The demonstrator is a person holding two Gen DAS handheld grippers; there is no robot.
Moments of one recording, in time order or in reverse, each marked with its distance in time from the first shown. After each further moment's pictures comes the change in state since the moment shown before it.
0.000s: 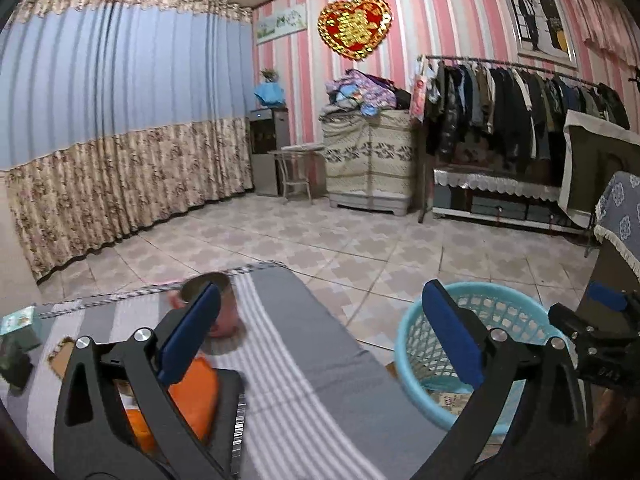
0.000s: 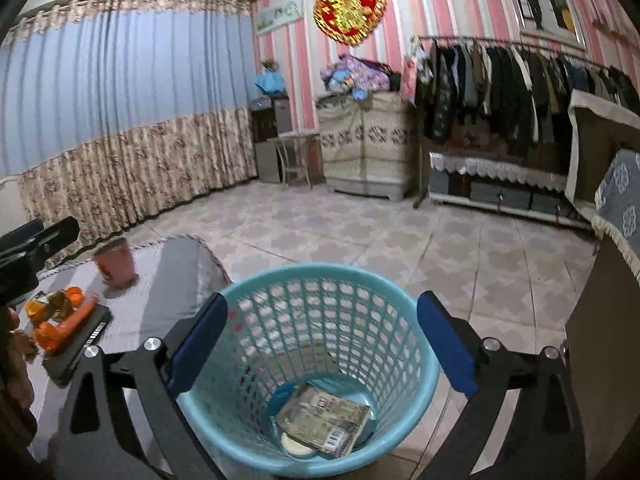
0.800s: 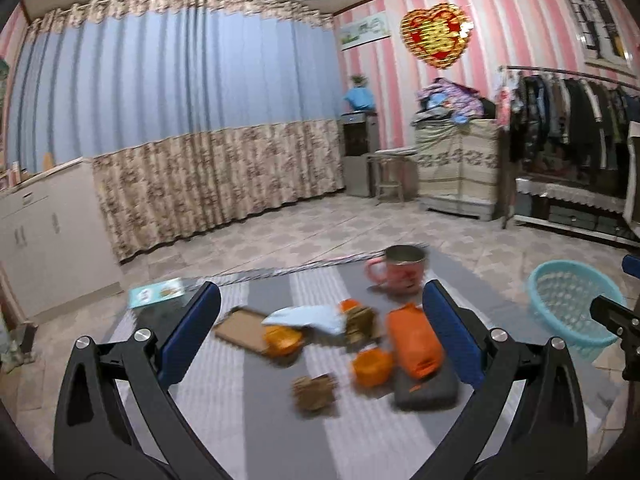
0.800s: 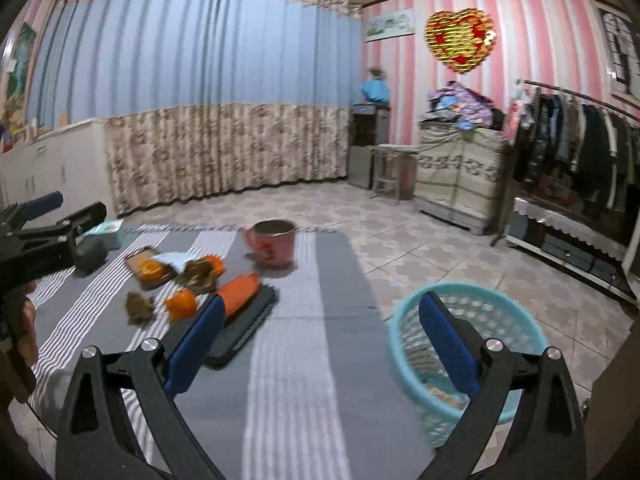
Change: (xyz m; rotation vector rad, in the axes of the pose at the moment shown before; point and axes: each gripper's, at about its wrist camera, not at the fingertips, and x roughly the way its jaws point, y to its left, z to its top) left arm -0.125 0.182 -0.029 -0.060 0.007 0.305; right arm -0.076 0.181 -0.011 -0.242 0.010 0.266
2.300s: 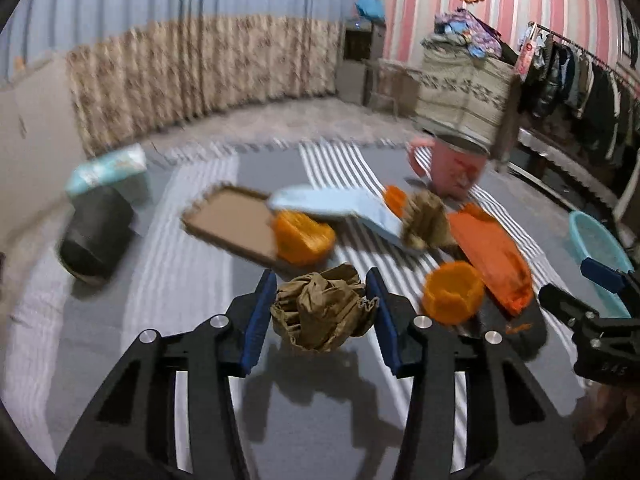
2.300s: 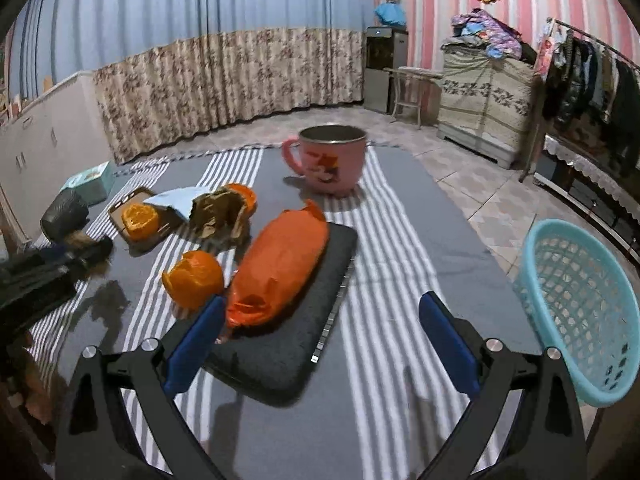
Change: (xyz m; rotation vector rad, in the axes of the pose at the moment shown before) left arm 0.125 0.049 -0.081 -0.099 0.331 -0.085; right arm 0.138 0.077 -0.029 0.044 0.292 0.028
